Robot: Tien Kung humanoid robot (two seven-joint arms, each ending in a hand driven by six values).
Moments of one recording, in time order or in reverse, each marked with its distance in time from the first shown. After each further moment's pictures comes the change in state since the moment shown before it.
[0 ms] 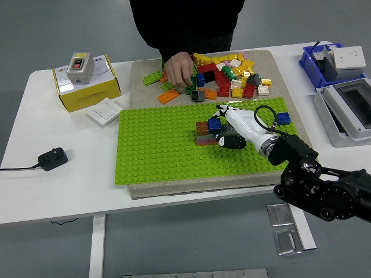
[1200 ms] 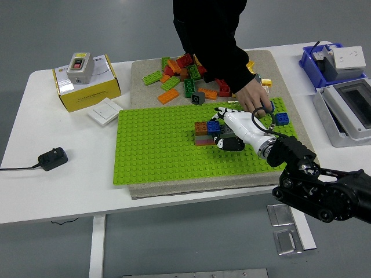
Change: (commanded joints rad) left arm 0.003 0.000 0.000 0.000 -0.001 0.000 -0.003; right arm 0.002 0.008 -0.019 -0.012 -0.004 0.003 -0.001
